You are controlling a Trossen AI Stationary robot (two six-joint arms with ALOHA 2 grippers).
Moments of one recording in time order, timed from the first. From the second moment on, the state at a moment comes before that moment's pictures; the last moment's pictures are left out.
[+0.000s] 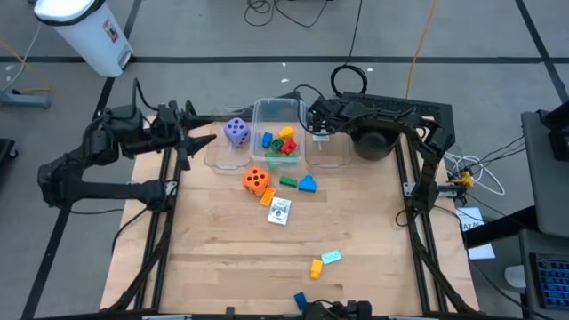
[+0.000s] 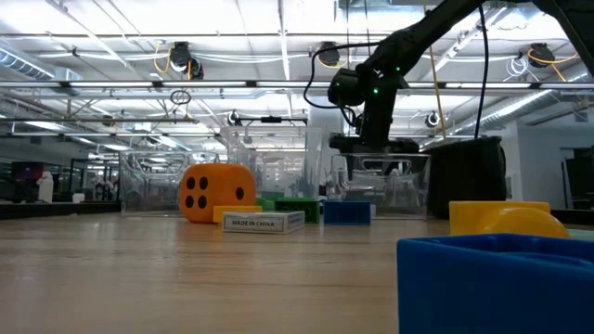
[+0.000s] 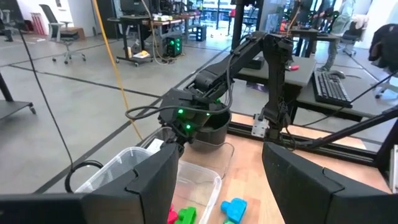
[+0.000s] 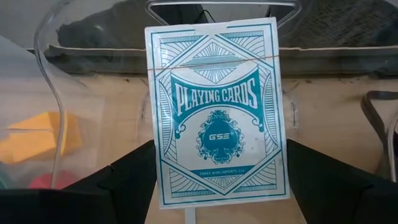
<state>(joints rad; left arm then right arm) 0.28 0.74 1.13 -0.51 -0.03 -0.05 -0.61 1.86 1.37 -0.67 0.34 0.90</state>
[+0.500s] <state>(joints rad) 0.33 0.76 1.13 -0.50 0.01 -0.05 -0.61 1.86 1.37 -0.64 0.33 0.87</state>
